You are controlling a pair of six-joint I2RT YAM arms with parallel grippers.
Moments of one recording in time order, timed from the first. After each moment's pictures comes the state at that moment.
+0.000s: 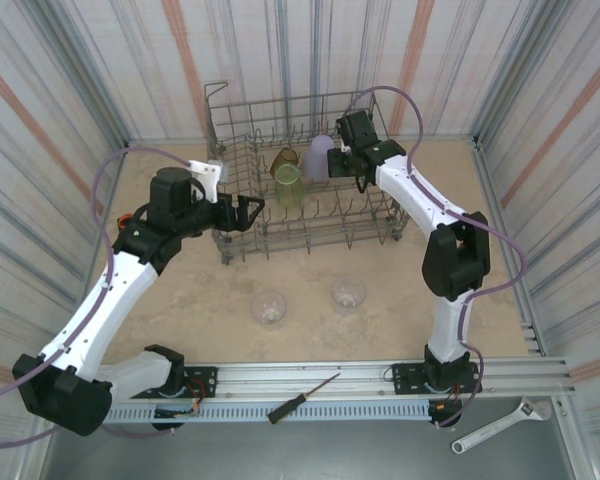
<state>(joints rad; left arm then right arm) -0.37 1.10 1.08 -0.48 0.34 -0.27 0.44 1.96 1.81 -0.67 0.15 0.25</state>
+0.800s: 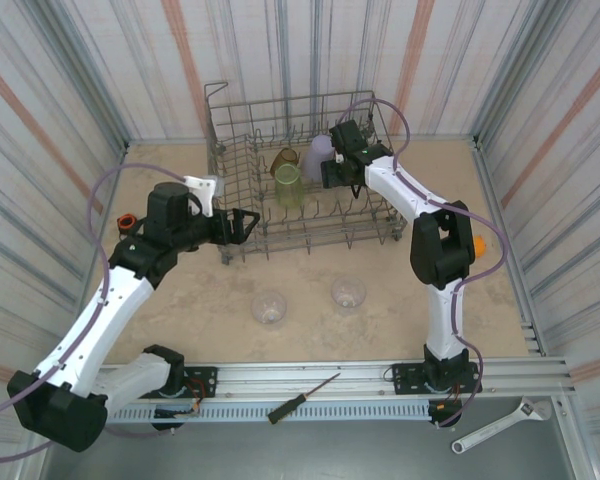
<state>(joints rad) -0.37 1.01 0.99 -0.52 0.33 -0.33 0.44 2.08 1.84 -0.70 0.15 0.23</state>
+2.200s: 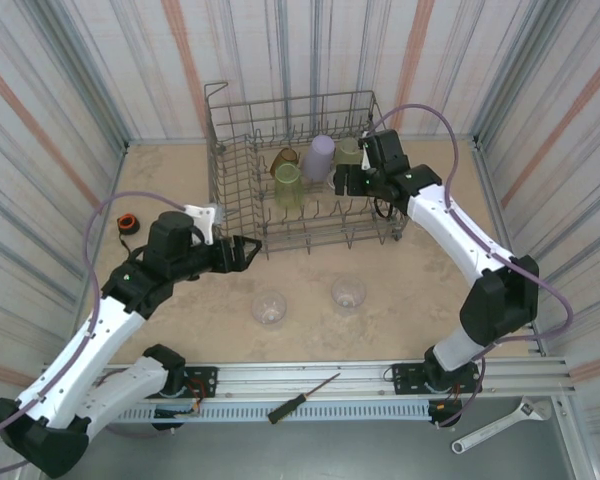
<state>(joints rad) -0.52 0.84 0.87 -0.61 0.24 -0.51 0.44 1.56 1.44 -0.63 0.03 0.37</state>
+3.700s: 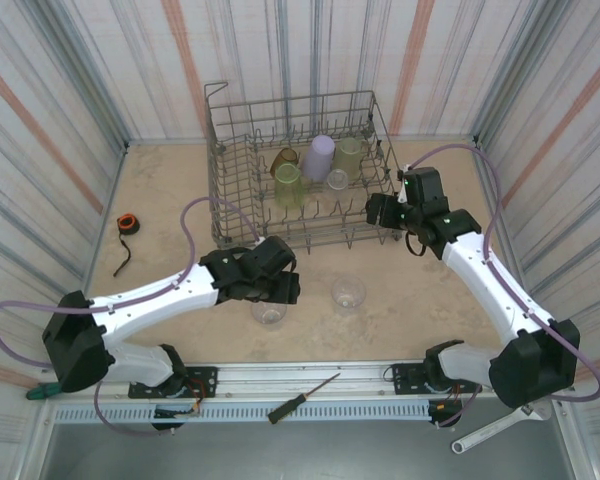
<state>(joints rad) -0.98 1.32 0.98 -0.75 -0.05 -0.79 0.32 1.22 1.06 -0.59 0.01 0.41</state>
